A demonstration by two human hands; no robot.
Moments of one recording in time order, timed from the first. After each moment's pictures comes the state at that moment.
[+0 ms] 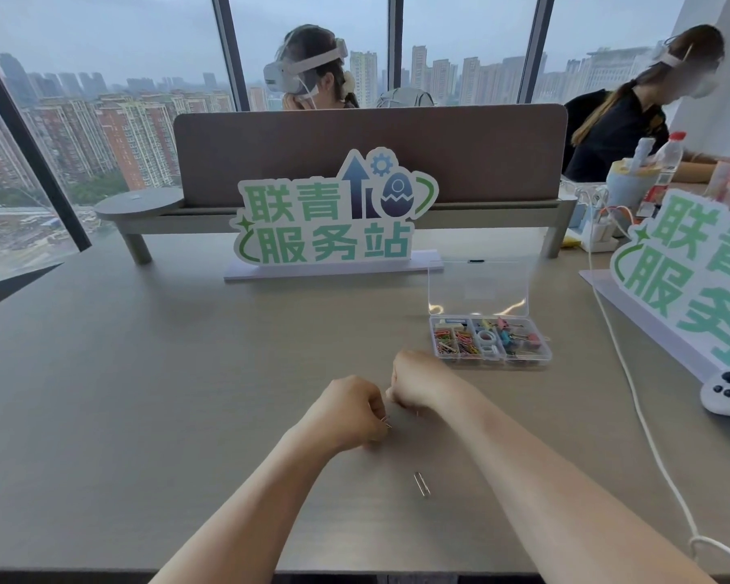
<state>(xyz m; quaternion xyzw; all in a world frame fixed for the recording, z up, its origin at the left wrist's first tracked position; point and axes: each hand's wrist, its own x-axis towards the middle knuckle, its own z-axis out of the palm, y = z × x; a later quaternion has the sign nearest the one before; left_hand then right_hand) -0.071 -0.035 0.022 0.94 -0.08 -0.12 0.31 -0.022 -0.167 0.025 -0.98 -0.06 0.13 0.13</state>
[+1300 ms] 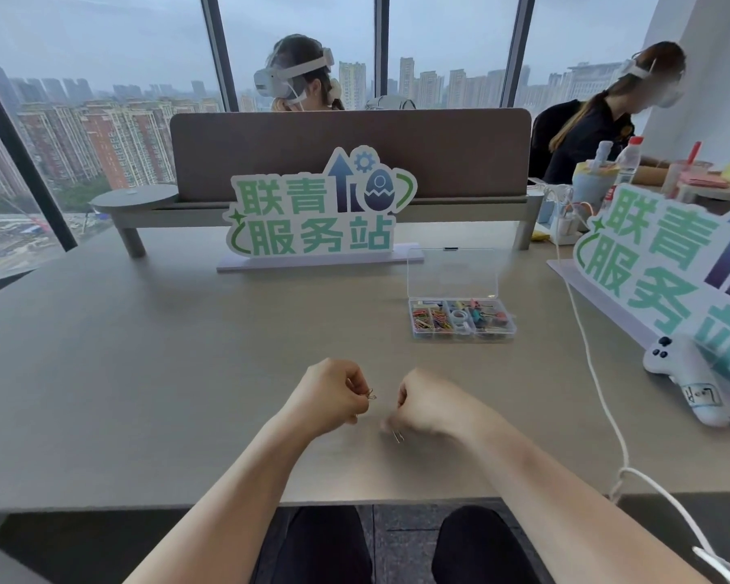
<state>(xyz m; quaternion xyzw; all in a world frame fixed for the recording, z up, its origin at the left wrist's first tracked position) -0.113 -0.034 0.021 0.91 -0.05 -0.07 0.40 -0.118 -0.196 0.023 -0.96 -0.03 0.17 0.23</state>
